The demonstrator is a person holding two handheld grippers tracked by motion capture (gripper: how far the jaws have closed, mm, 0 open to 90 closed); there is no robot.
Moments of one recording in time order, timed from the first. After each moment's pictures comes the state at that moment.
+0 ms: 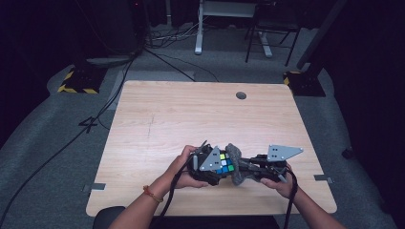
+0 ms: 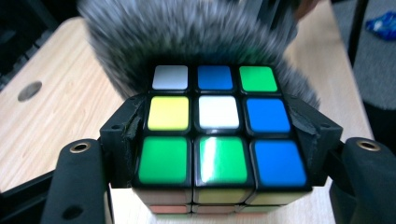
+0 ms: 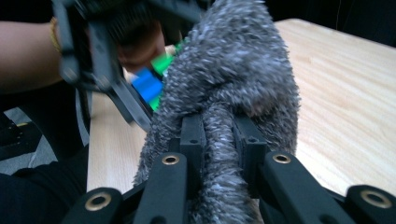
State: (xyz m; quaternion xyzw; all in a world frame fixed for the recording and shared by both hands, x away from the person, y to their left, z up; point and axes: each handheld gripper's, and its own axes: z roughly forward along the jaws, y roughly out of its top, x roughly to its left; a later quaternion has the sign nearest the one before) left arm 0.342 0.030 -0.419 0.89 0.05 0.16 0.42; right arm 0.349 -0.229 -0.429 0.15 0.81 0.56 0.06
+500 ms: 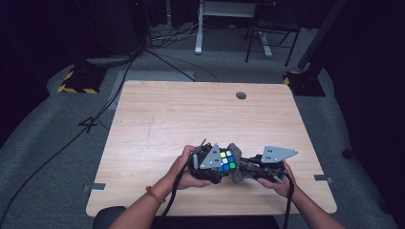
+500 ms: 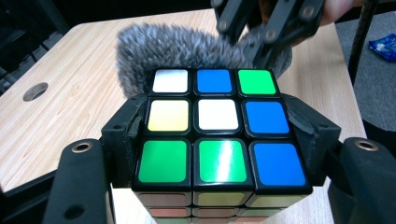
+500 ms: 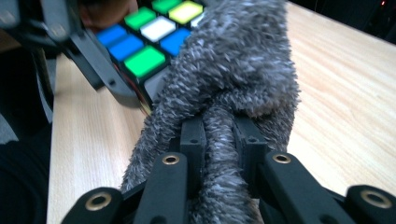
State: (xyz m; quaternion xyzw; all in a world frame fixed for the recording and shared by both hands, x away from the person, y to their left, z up) left arm 0.342 0.032 -0.412 0.87 0.07 0.15 0.46; right arm 0.350 -0.221 -0.437 0.16 0.84 0.50 0.11
